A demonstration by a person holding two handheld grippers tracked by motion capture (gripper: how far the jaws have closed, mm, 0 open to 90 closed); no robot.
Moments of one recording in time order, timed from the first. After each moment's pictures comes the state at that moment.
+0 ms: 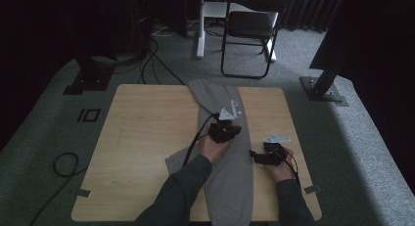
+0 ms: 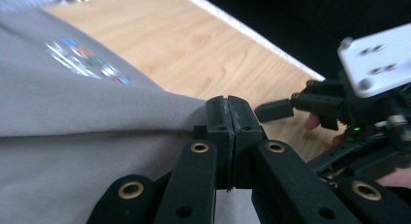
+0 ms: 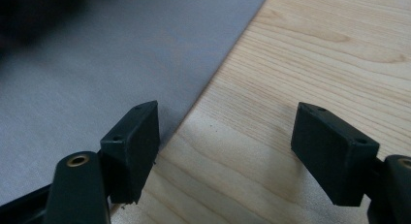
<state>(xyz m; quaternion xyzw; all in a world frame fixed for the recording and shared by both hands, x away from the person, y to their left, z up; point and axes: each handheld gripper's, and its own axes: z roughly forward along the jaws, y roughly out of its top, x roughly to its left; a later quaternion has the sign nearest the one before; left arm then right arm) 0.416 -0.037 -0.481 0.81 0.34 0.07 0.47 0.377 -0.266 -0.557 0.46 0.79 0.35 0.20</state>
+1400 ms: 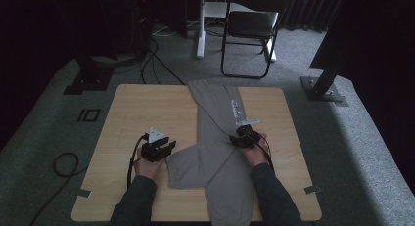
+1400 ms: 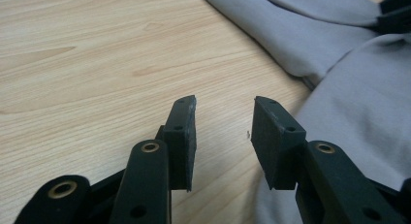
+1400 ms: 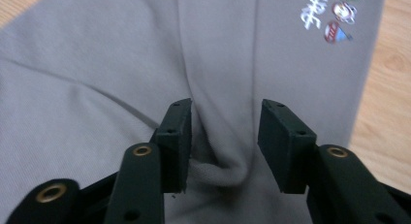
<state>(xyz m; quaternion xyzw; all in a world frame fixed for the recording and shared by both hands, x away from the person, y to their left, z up) 0.367 0.175 -0.540 0.76 0.46 0.20 0.41 0.428 -0.177 -0.537 0.46 0.81 0.31 0.19</state>
